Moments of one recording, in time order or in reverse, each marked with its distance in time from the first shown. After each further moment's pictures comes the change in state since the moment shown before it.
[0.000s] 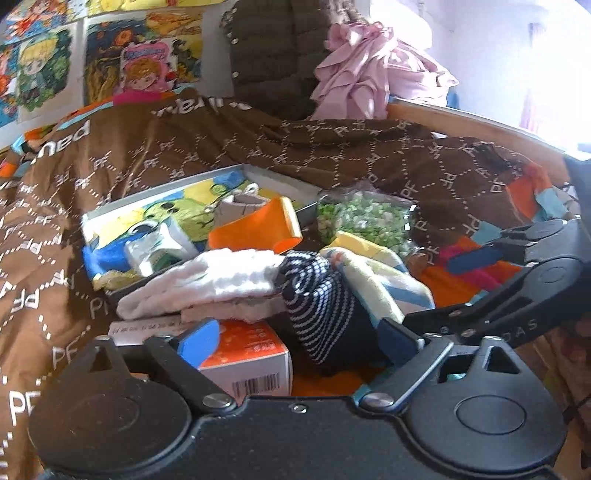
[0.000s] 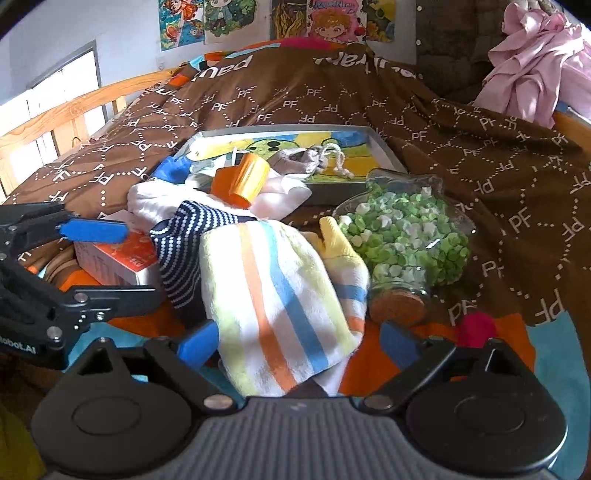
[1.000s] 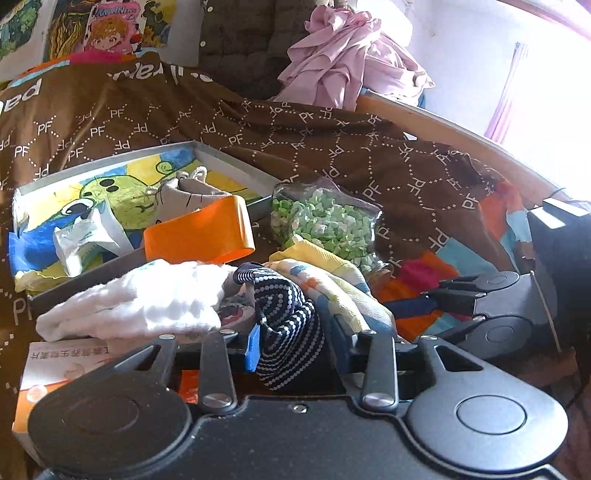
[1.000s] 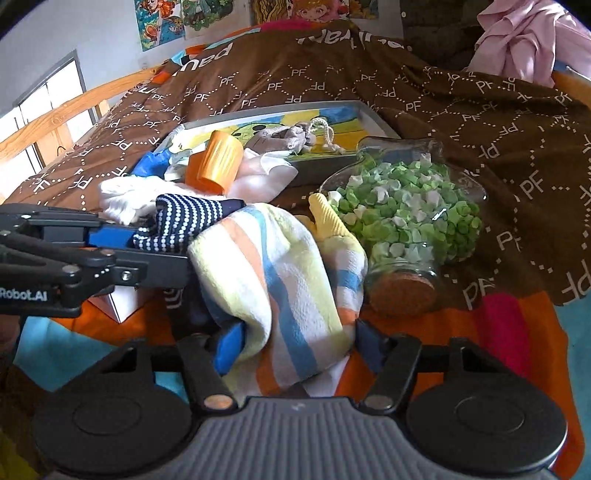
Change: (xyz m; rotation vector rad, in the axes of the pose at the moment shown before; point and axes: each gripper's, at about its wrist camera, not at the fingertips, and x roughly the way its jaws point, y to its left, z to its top) left arm 0.046 0.012 0.021 -0.103 0.069 -0.204; right arm 0.034 -0.017 -0.003 0.091 0.042 0.021
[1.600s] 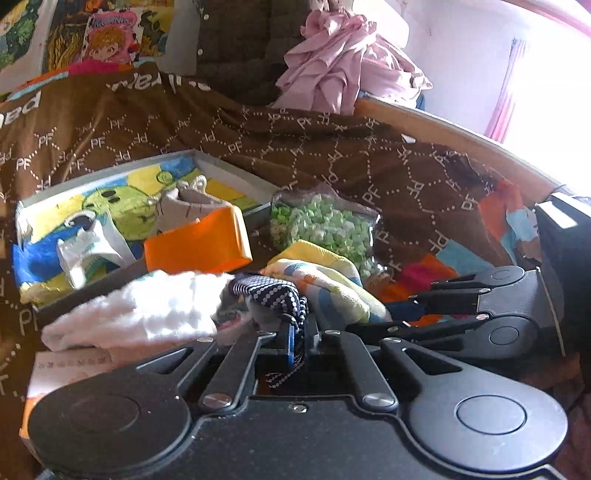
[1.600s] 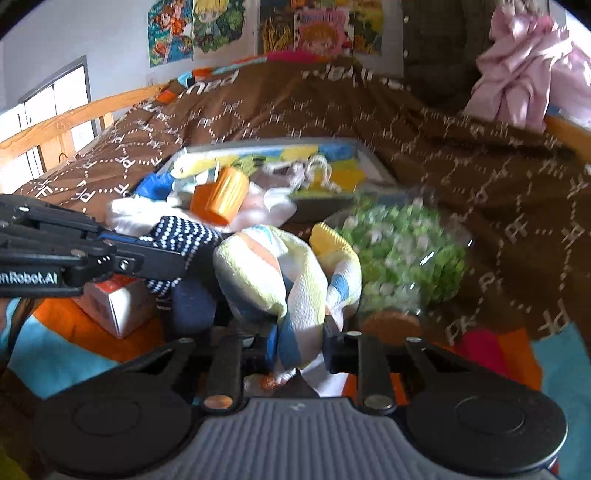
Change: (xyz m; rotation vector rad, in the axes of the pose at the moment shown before) left arm -0.007 -0.006 0.003 0.034 -0.028 0.020; right arm -0.019 0.012 0.002 -0.064 -0.126 -0.067
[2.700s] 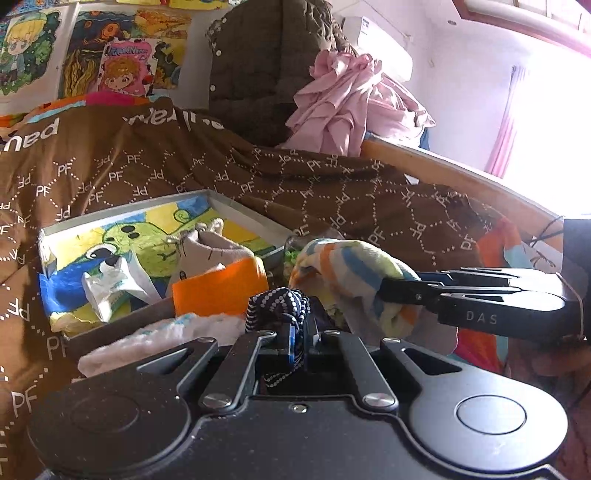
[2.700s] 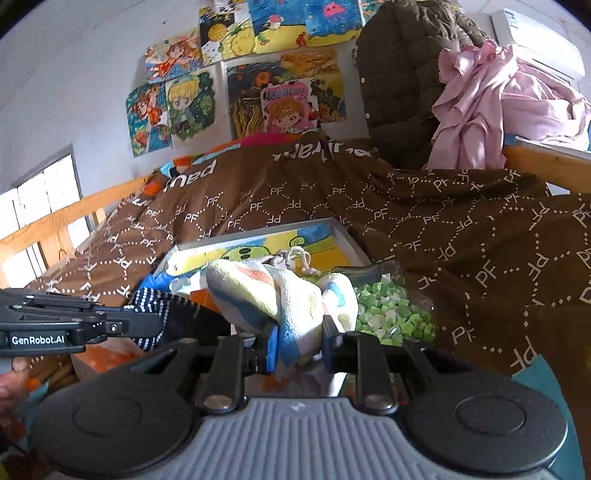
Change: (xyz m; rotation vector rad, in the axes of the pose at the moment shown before) left arm -0.029 0.008 0.010 -0.014 -0.117 0.019; right arm -0.038 -0.027 0.020 0.165 -0.235 0.018
